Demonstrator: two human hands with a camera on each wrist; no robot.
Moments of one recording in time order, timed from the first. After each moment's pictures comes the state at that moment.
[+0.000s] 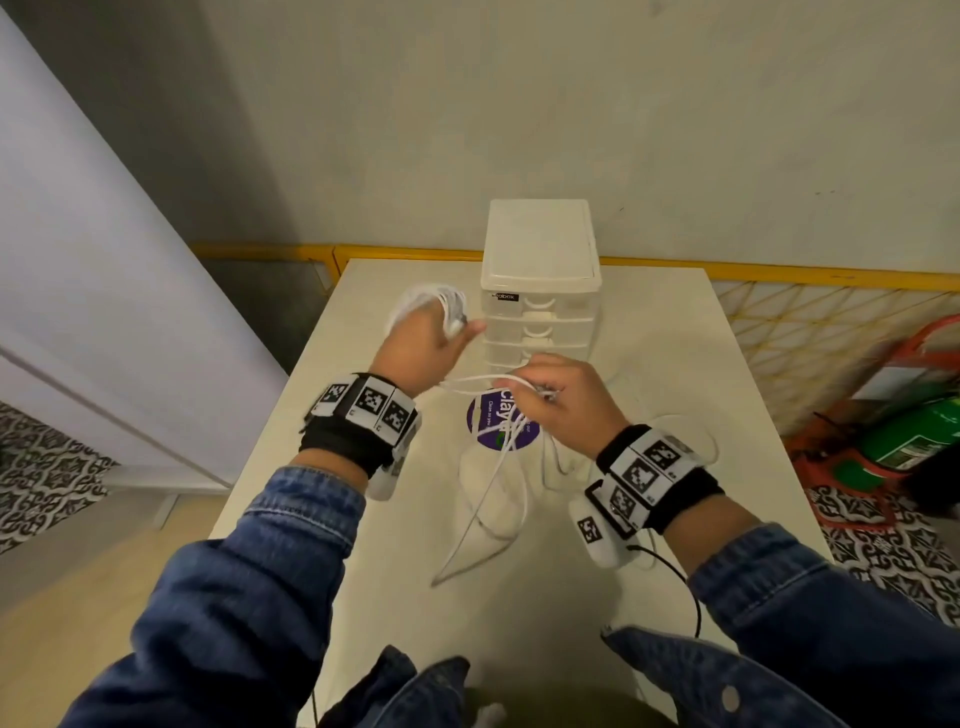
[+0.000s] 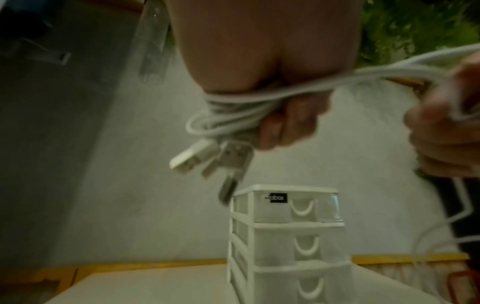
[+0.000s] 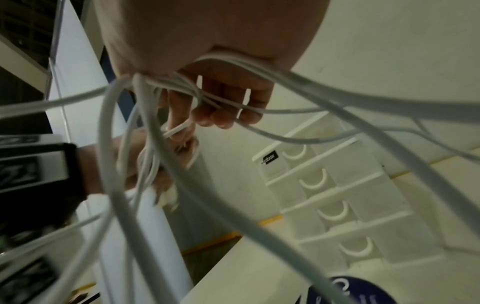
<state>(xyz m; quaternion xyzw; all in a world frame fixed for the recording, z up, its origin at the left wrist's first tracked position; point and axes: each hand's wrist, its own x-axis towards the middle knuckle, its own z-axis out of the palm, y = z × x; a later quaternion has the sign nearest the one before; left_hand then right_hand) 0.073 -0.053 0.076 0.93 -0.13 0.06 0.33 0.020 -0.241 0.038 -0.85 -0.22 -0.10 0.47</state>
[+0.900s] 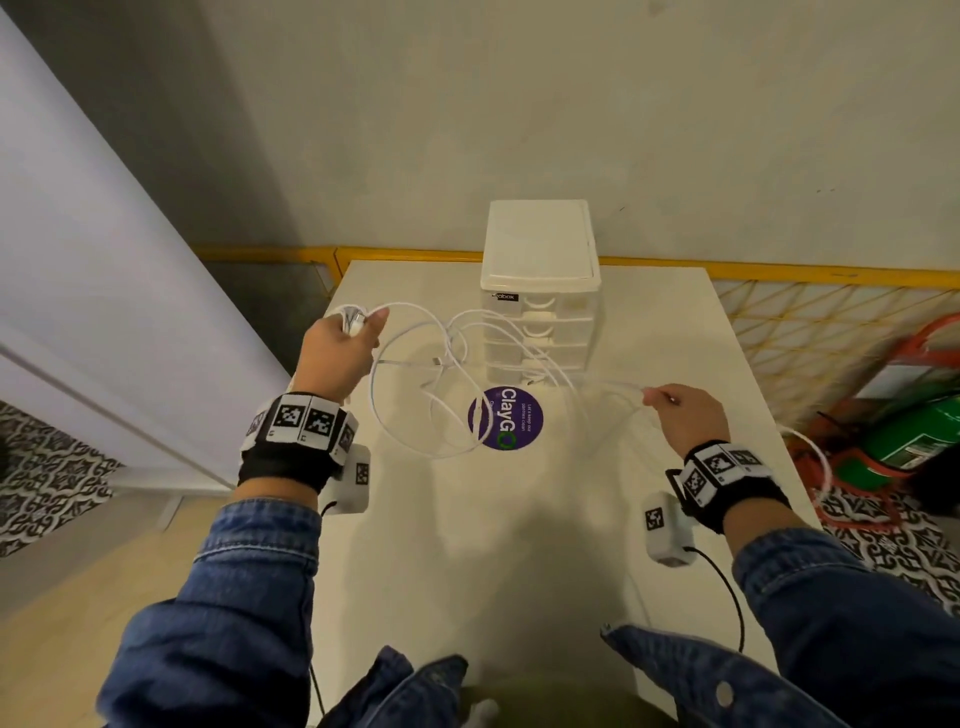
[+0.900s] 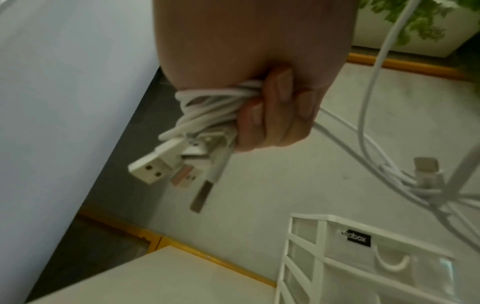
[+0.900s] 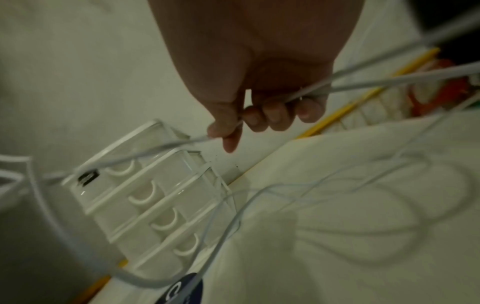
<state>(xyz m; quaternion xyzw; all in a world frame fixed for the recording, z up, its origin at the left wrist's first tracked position) 0.065 0.010 0.072 0.86 0.06 0.08 0.50 0.034 -0.369 -0.037 -0.94 0.17 -0.04 0.31</state>
